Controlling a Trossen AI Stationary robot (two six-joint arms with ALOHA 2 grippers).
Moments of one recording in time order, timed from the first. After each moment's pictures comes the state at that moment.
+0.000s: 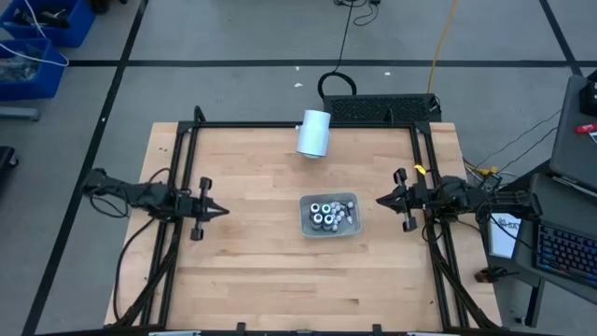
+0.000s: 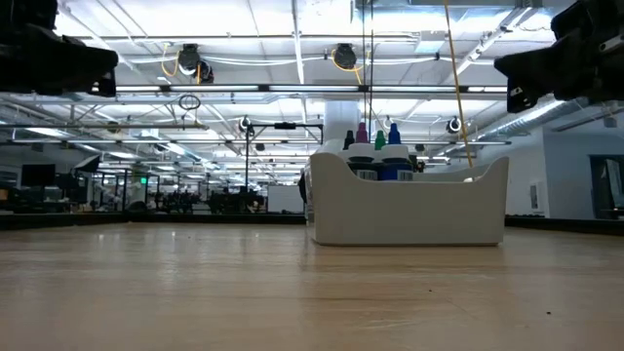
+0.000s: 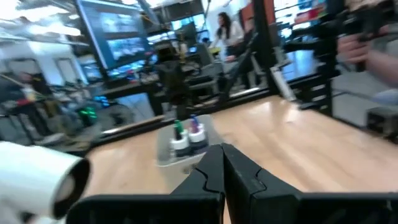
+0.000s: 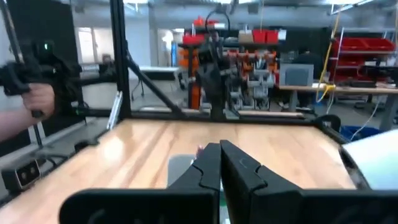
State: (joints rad) left arm -0.30 0.01 0.01 0.03 -0.15 0.27; right arm -0.01 0.02 0.01 0.10 -0.10 0.00
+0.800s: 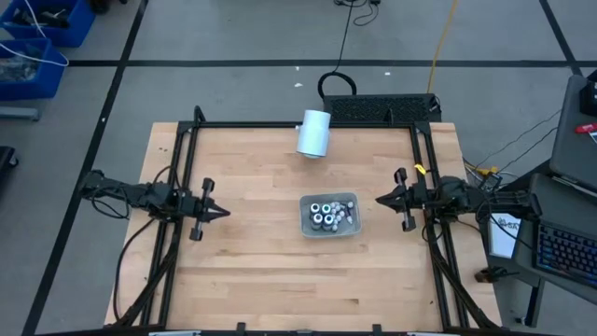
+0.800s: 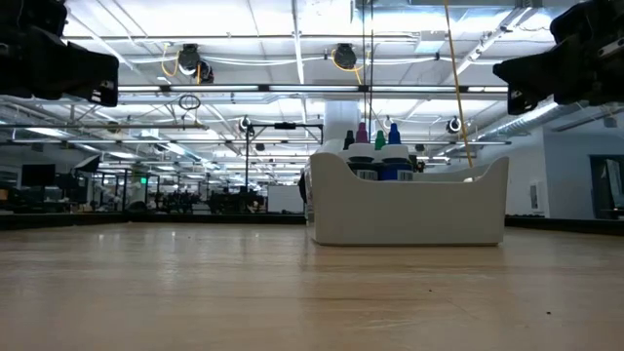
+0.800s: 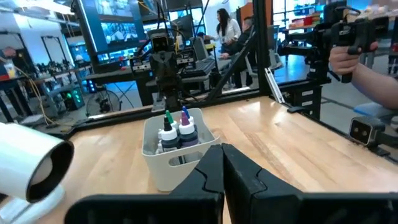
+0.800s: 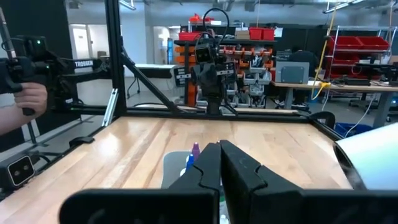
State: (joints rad) left arm -0.27 0.03 0.01 0.02 -0.09 0.15; right arm -0.01 0.01 0.01 0.08 -0.08 -0.01
